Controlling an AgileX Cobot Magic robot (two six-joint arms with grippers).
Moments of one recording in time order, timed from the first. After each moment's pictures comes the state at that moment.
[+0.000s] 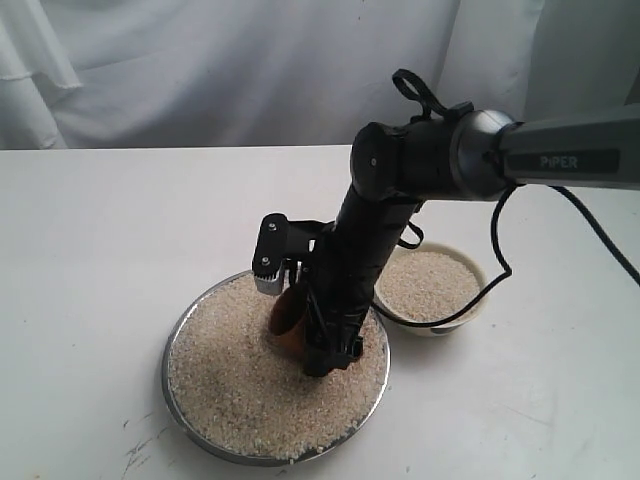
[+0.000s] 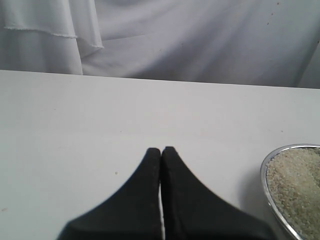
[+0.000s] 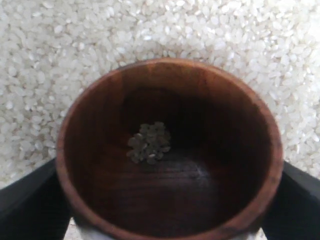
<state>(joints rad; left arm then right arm) 0.01 0.01 0.00 -0.04 0.29 0.01 0.73 2.12 -1.47 0.35 0.90 -1.13</state>
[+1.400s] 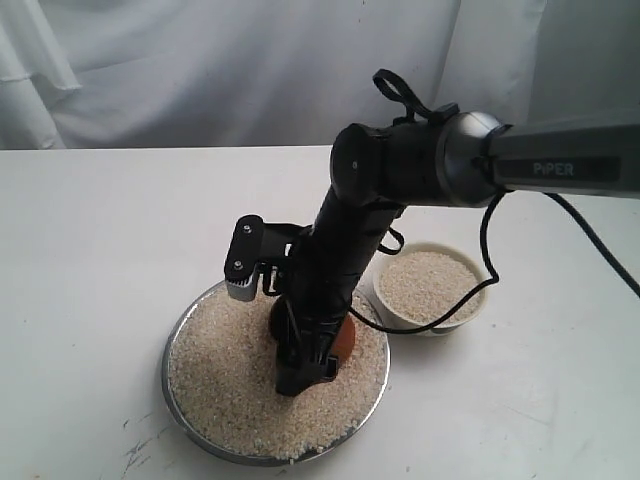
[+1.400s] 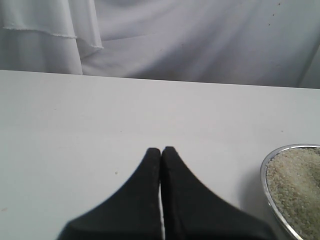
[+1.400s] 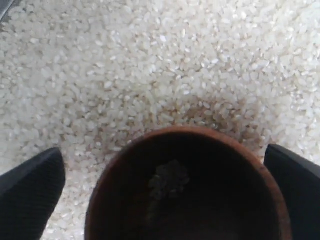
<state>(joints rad) 0.01 0.01 0.00 -0.04 0.29 0.01 0.78 2.10 -1.46 0.39 0.88 -1.10</state>
